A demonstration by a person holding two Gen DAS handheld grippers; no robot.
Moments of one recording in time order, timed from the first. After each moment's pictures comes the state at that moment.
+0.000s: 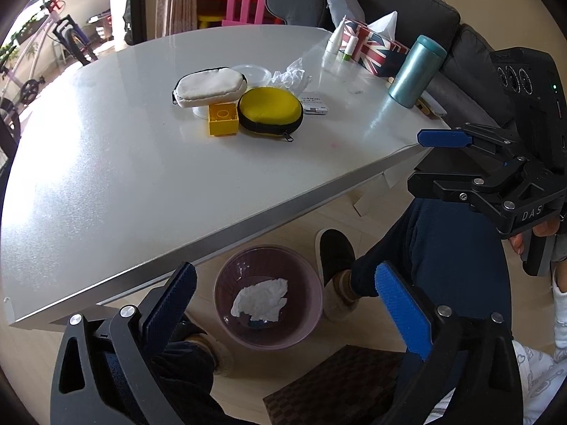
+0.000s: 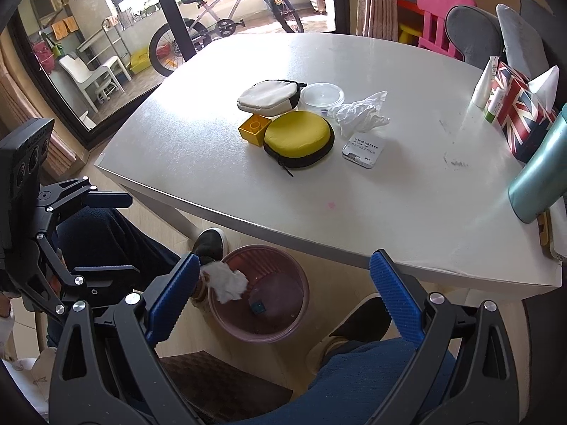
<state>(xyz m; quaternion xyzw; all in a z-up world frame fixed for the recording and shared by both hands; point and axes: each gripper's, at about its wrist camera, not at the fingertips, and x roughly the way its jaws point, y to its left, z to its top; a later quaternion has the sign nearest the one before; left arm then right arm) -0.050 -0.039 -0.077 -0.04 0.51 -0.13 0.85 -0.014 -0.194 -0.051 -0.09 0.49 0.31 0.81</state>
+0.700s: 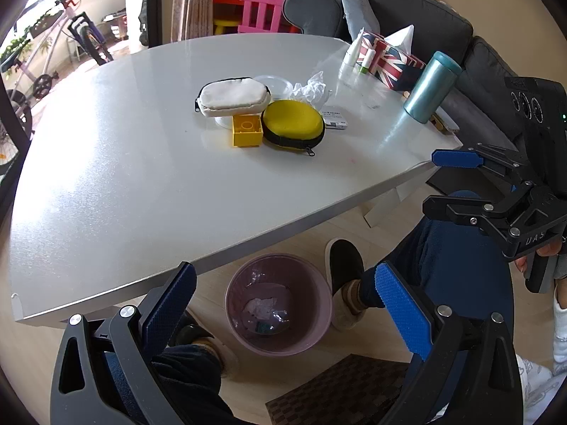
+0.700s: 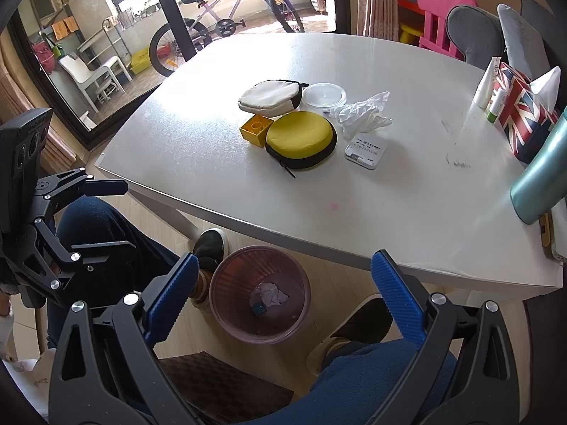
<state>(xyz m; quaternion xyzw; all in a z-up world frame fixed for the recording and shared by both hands) -0.045 -0.024 -0.070 -0.05 0.50 -0.10 0.86 -0.015 -0.193 -0.052 -0.09 0.49 0.31 0.81</state>
